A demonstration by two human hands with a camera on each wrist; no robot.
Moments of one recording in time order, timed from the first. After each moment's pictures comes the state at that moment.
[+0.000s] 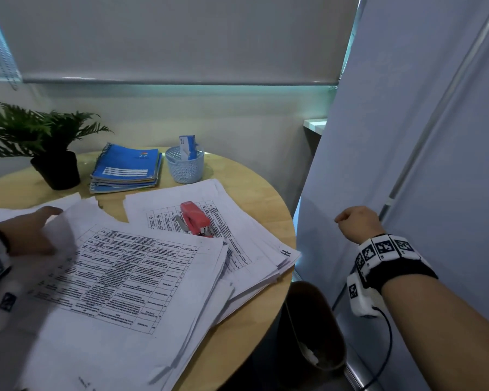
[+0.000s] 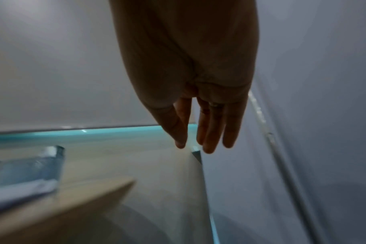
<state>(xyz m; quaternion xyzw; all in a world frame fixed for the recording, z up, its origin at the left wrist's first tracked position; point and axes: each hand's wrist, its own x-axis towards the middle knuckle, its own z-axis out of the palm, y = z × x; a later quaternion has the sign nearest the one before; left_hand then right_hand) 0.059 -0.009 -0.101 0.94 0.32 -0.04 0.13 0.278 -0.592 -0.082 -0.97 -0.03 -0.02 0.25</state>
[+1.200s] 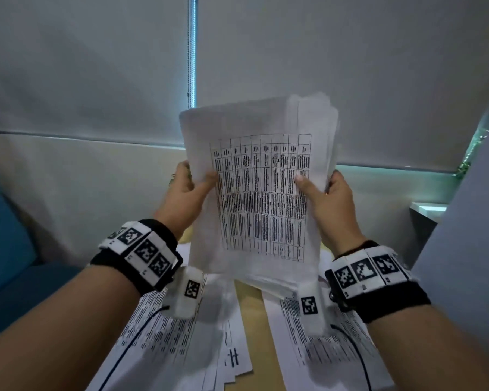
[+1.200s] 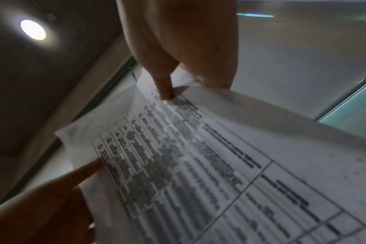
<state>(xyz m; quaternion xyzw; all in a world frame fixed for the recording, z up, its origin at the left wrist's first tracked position) -0.008 -0.090 0.067 0.69 0.11 0.41 0.58 0.137 -0.276 0.071 -0.61 -0.33 -0.07 0.72</state>
